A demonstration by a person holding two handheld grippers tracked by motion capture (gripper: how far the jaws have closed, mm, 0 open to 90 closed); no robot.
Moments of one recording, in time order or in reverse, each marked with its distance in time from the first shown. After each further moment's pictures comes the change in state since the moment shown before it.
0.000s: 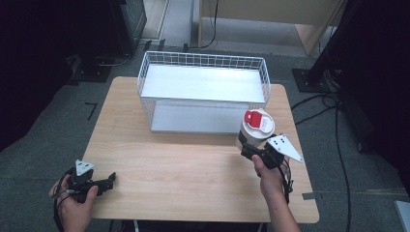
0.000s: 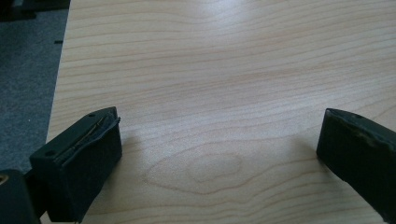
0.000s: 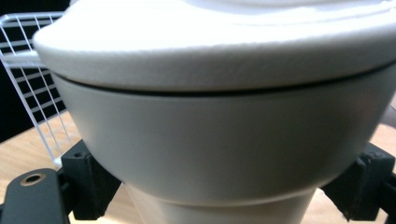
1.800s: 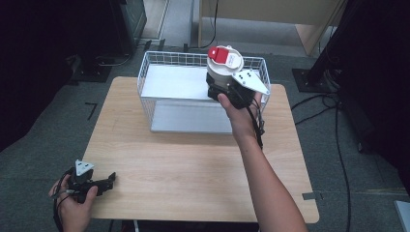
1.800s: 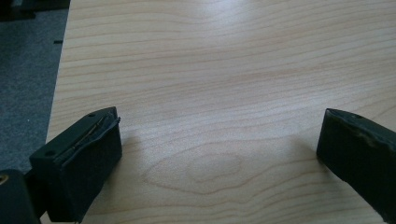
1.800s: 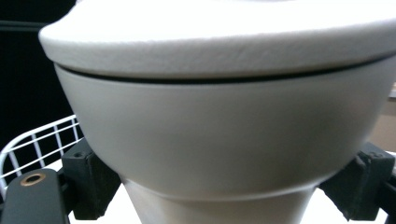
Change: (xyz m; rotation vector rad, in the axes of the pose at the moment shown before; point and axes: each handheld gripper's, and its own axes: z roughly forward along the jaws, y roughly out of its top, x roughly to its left) left arm 0.001 0.000 0.000 -0.001 -0.002 0.002; right arm 0.066 0.125 0.117 -0.085 0.052 -0.083
